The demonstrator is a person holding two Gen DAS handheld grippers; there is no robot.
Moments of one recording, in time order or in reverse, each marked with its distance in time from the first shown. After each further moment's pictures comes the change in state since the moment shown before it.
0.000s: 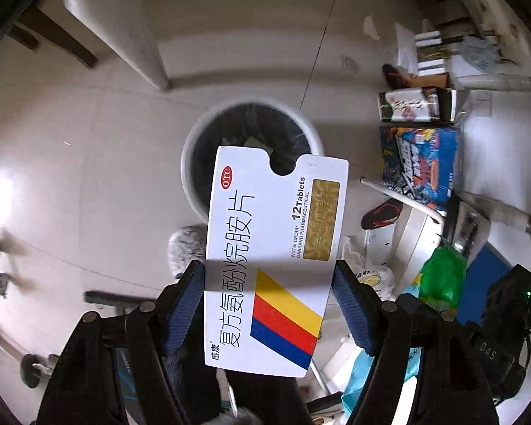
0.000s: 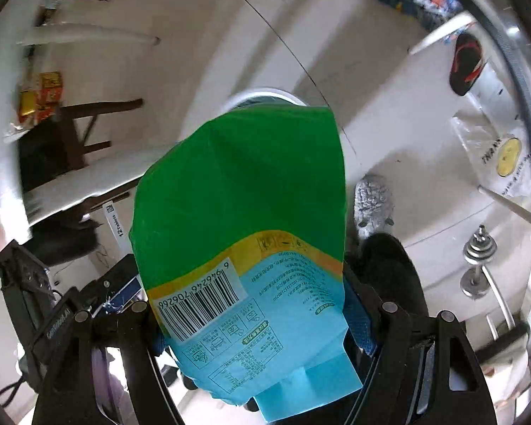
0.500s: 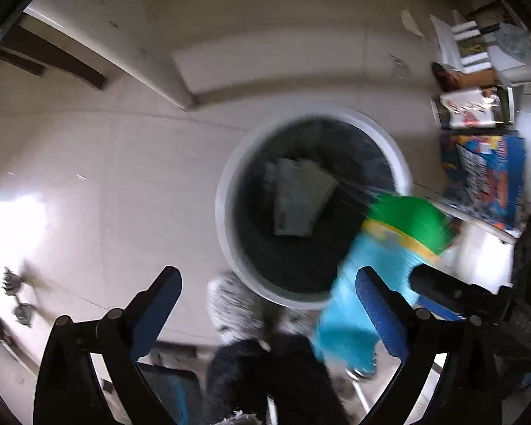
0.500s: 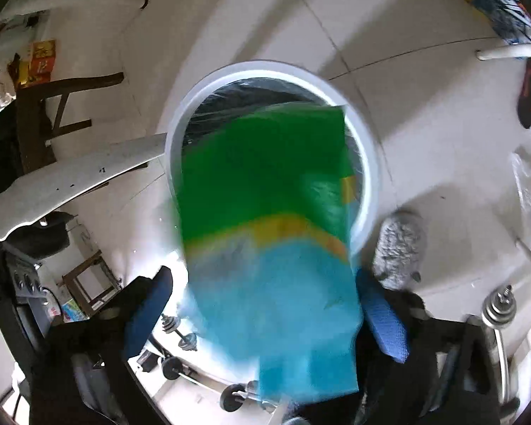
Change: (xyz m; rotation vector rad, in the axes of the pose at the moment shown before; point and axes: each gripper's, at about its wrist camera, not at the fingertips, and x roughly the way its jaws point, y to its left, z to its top) left arm 0.070 0.033 0.037 0.065 -0.120 0.220; right arm 0.182 0.011 0.101 -0.112 0.084 0.021
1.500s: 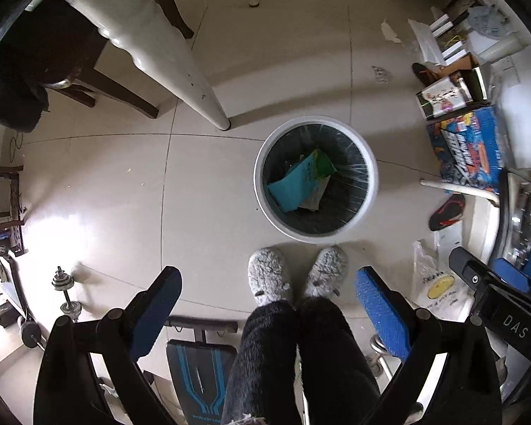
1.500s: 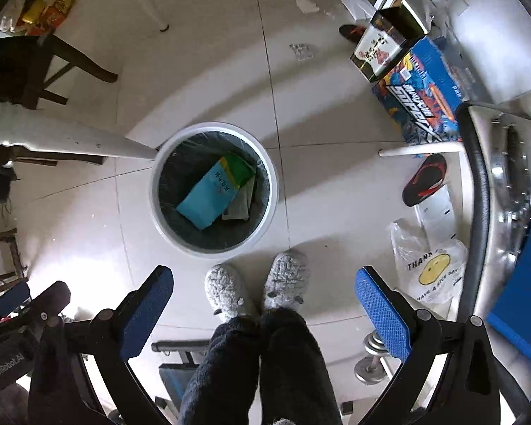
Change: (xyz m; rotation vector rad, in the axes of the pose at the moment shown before) left arm -0.170 -0.028 -0.090 0.068 -0.075 0.105; right arm -0.162 0.058 -0.113 -0.254 -0.284 -0.444
